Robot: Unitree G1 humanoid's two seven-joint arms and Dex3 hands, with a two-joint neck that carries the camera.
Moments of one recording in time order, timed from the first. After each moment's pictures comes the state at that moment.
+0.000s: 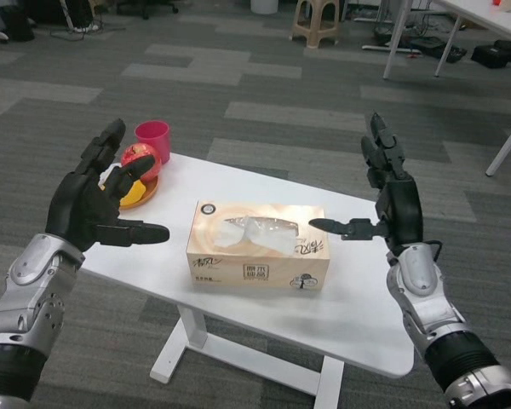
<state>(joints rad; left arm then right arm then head) -0.25 0.29 0.09 0.21 -0.45 -0.22 -0.35 -0.31 -0.38 0.22 0.47 0.26 -0.70 -0.20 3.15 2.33</state>
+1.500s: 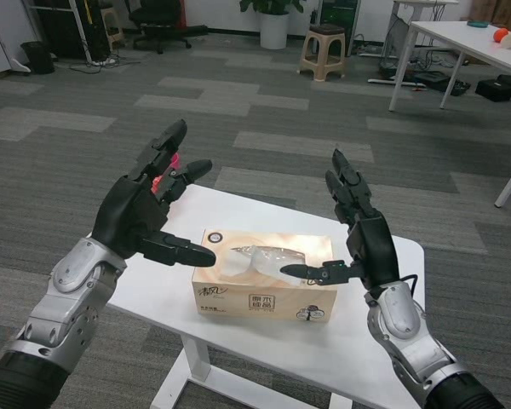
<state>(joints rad) -0.32 0.30 -0.10 0.12 -0.45 -0.29 -0.29 -0.31 -0.41 0.41 0.36 0.28 -0.70 -0.27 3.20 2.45</state>
